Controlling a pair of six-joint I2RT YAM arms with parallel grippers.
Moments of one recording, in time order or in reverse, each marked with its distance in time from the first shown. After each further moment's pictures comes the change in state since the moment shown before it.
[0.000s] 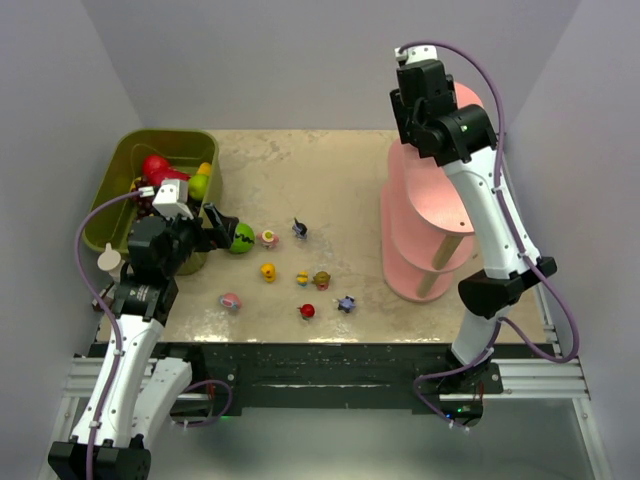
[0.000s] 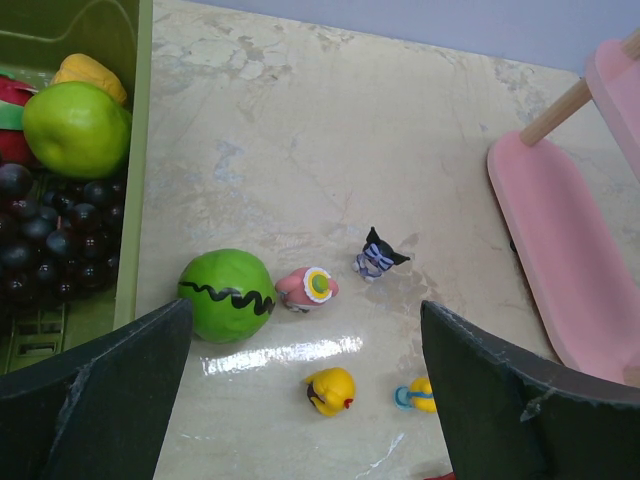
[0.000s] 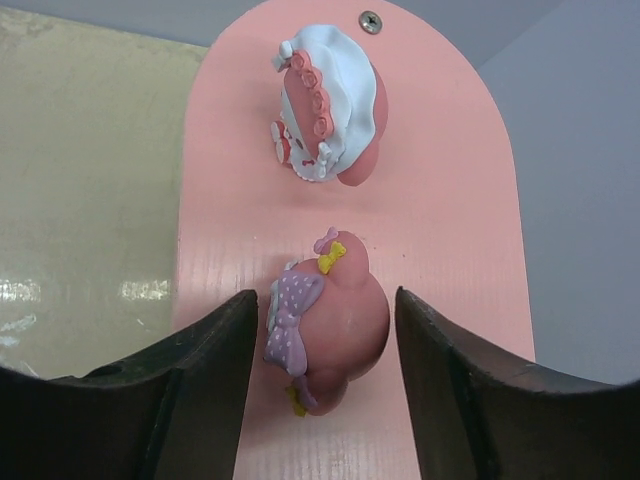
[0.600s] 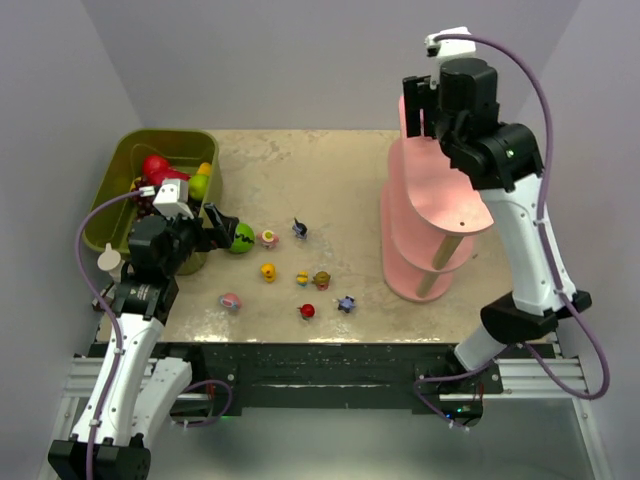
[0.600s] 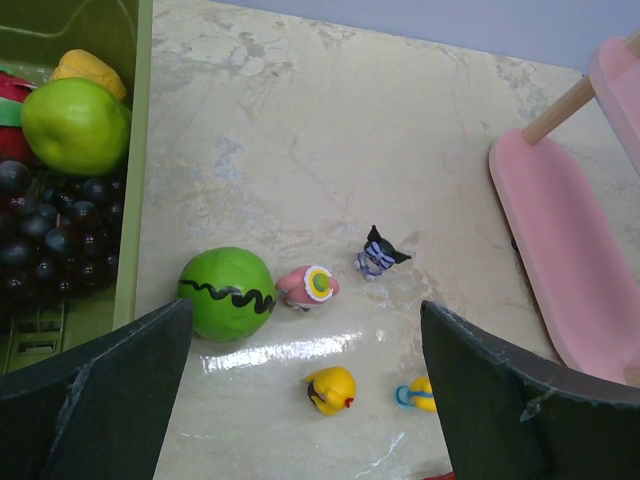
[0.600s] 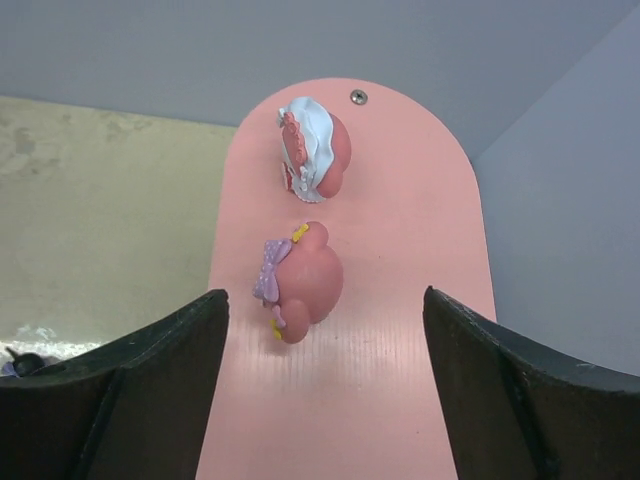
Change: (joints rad) left arm 0.000 0.007 0.000 0.000 0.000 0.000; right arm 0.000 -0.164 -0.073 0.122 -0.102 -0.006
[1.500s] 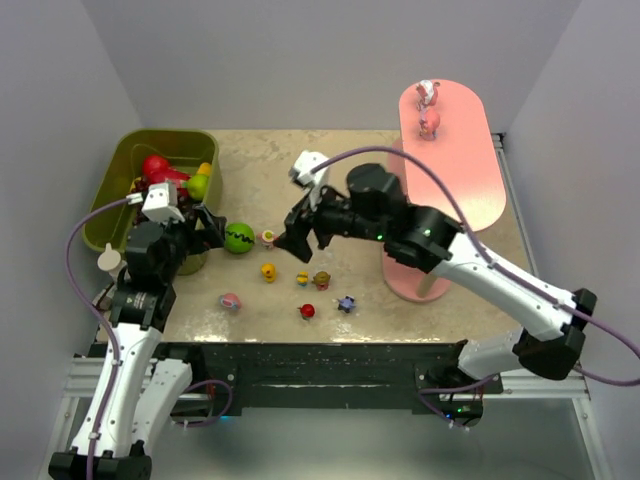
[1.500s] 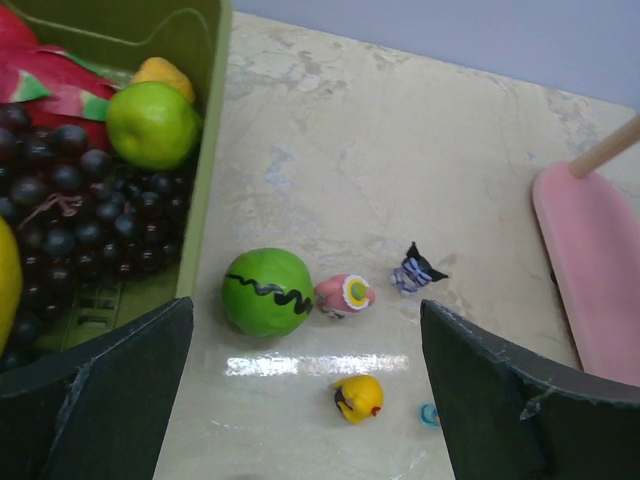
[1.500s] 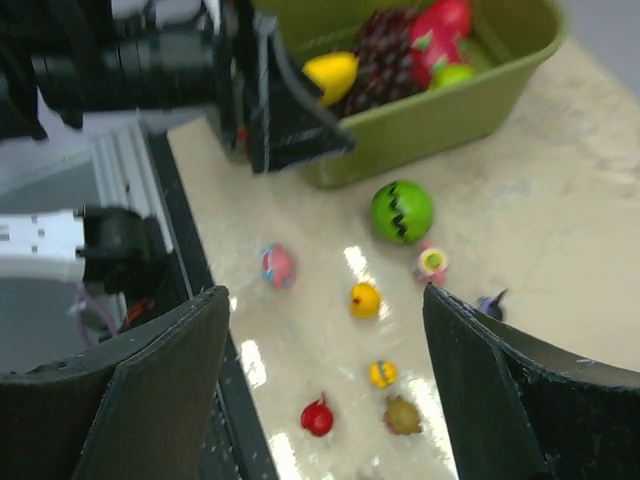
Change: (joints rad) left arm 0.000 -0.051 0.000 -0.038 -0.122 -0.009; right arm 0.492 -0.286 -0.734 0.563 -0.758 0.067
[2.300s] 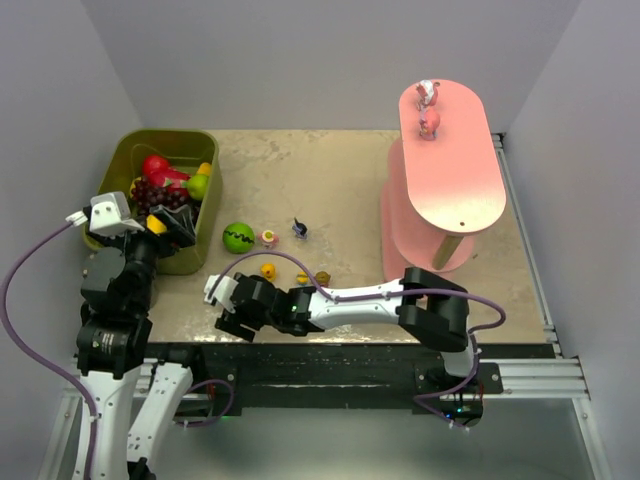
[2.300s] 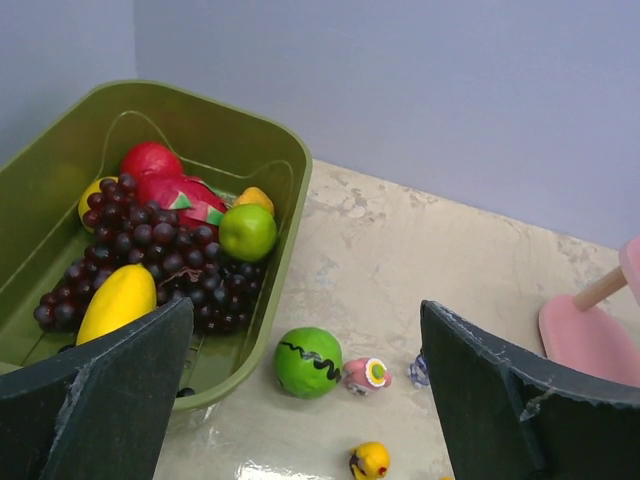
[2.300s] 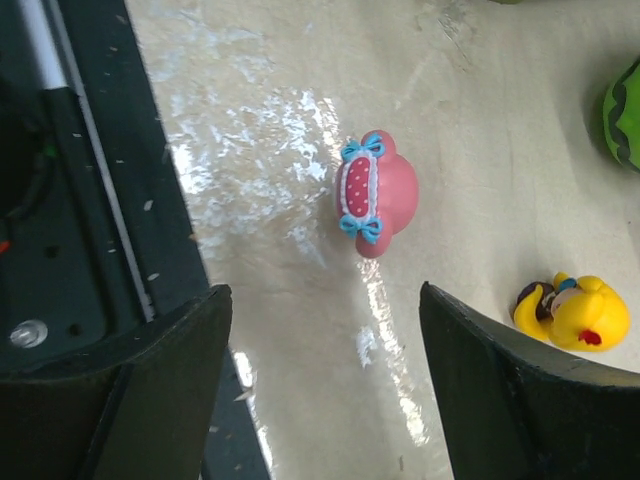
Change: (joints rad) left arm 0.000 -0.168 0.219 -0.165 -0.241 0.001; right arm 0.369 0.586 -0.242 0.449 0.328 -0.077
